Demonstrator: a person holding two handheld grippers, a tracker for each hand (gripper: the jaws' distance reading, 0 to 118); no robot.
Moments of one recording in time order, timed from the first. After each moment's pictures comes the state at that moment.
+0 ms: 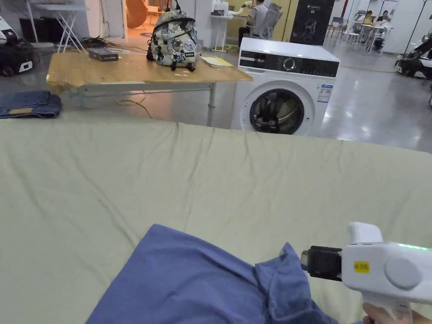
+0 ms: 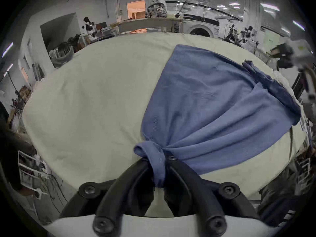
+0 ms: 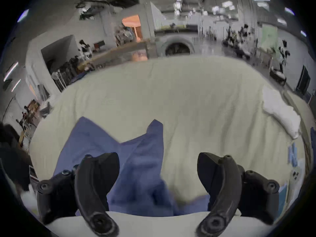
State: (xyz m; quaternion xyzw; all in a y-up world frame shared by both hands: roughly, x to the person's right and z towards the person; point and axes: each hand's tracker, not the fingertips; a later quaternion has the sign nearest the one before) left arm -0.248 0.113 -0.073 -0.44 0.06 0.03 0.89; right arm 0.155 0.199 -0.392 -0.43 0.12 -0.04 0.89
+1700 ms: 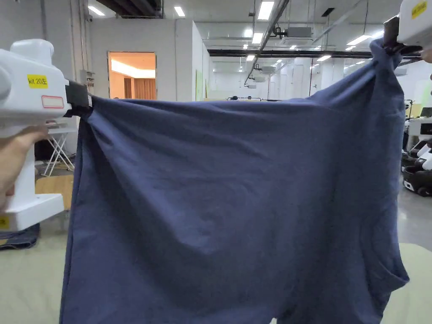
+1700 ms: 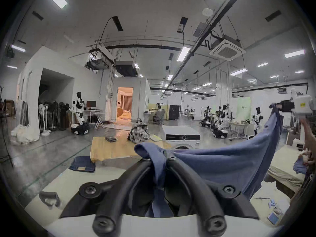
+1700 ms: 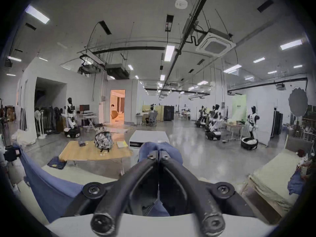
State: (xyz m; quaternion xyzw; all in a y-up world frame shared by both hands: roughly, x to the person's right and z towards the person) left arm -0.314 0.612 -0.368 -0.02 -0.02 0.04 1.00; right arm 0.200 0.709 -0.476 -0.02 0.01 0.02 1.00
